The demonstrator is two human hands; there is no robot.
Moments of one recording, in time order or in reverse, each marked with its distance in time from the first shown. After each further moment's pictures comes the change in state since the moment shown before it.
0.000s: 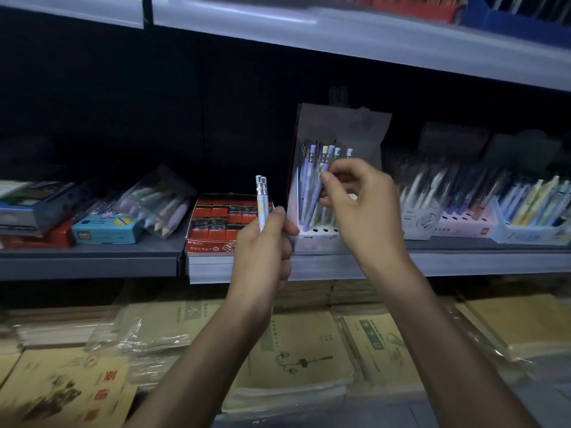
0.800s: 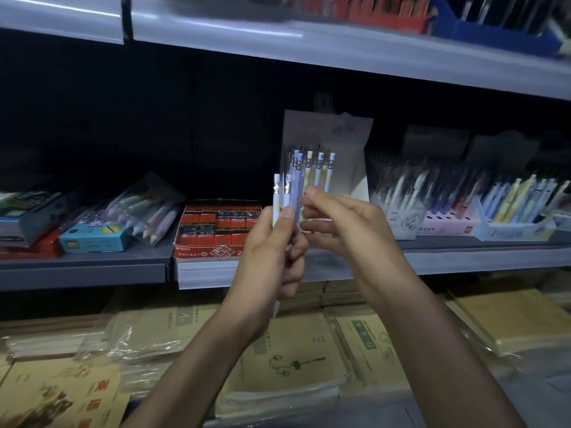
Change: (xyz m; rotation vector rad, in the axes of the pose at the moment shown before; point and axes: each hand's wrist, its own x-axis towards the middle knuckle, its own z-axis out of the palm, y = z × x) left_hand -0.007 0.000 0.014 -0.081 -0.281 0.098; right_hand -0.026 -0.016 -0.025 0.404 -0.221 0.498
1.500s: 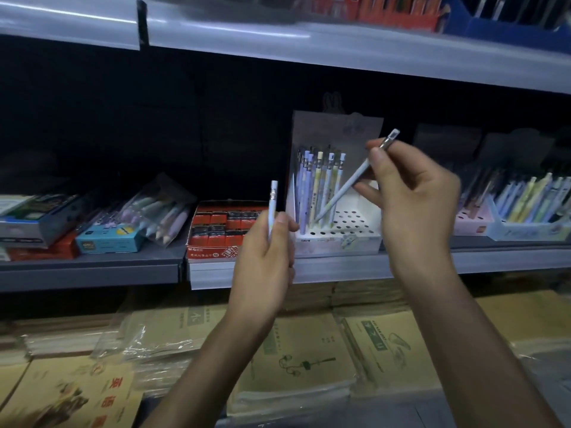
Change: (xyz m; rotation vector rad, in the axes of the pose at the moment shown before) left_hand -0.006 -0.004 -0.013 0.355 0.205 0.183; right_hand 0.005 -0.025 -0.009 -0.009 0.335 -0.501
